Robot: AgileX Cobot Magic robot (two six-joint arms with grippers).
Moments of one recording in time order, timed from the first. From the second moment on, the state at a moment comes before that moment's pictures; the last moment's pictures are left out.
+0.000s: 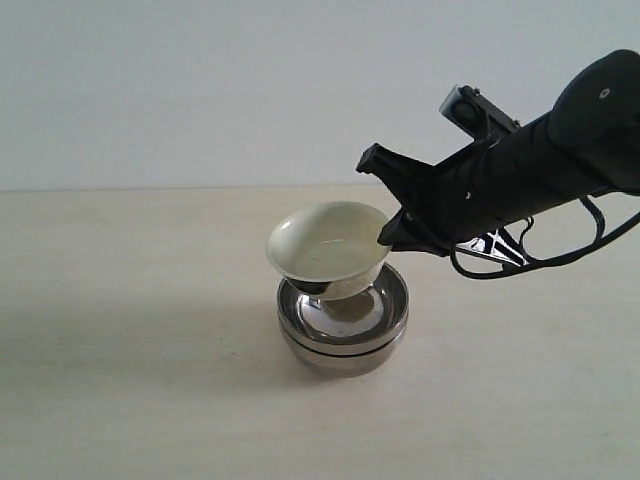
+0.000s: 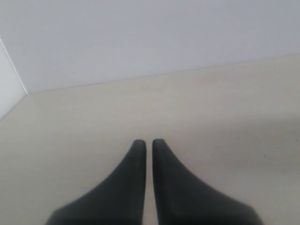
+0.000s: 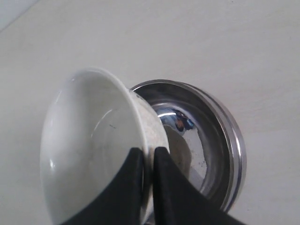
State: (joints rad) left arm 0.05 0.00 0.00 0.05 0.26 0.09; right arm 0.43 1.63 -1.06 0.71 0.40 0.11
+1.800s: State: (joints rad) left arm 0.05 0.00 0.00 0.05 0.26 0.09; right arm 0.43 1.69 -1.06 0.71 0.39 0.09
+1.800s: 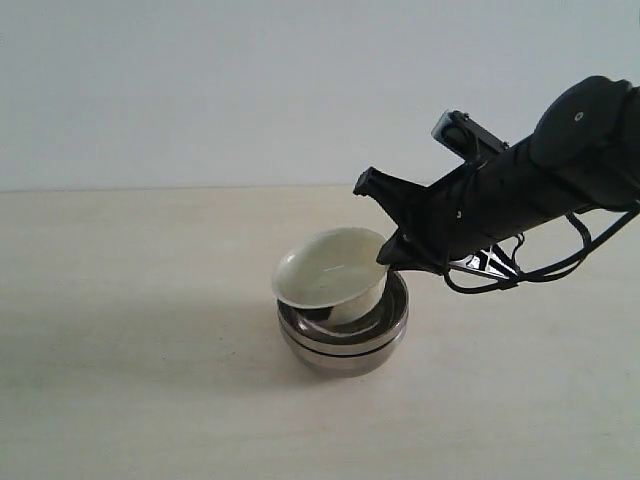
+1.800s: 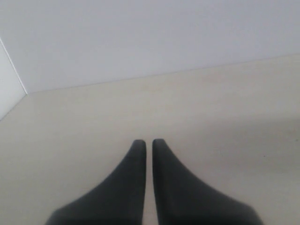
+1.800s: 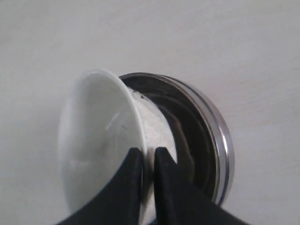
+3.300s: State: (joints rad) left arm 0.05 0.00 0.00 0.05 0.26 0.09; right arm 0.43 1.14 -0.70 0.53 0.29 0.05
